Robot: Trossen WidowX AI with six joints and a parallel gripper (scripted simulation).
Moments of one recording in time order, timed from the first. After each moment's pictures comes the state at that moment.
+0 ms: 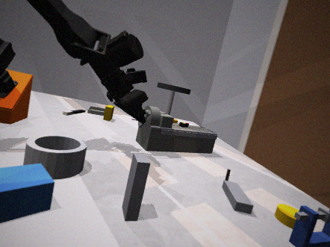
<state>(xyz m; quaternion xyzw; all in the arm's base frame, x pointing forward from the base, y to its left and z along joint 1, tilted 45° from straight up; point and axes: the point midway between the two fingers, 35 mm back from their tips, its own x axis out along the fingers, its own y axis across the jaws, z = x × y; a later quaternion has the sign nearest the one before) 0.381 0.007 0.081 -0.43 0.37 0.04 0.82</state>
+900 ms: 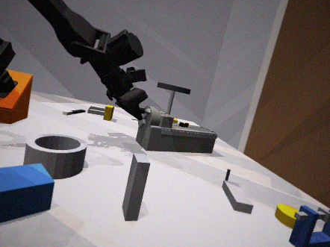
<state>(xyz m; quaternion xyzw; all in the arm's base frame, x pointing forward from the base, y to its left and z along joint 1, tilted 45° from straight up) 0.378 0.012 0.081 -0.43 0.37 0.04 0.82</state>
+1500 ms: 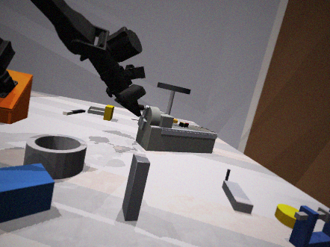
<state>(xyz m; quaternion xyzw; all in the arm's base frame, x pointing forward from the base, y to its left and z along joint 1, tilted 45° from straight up) 0.373 0.025 0.078 -0.43 0.37 0.04 0.82</state>
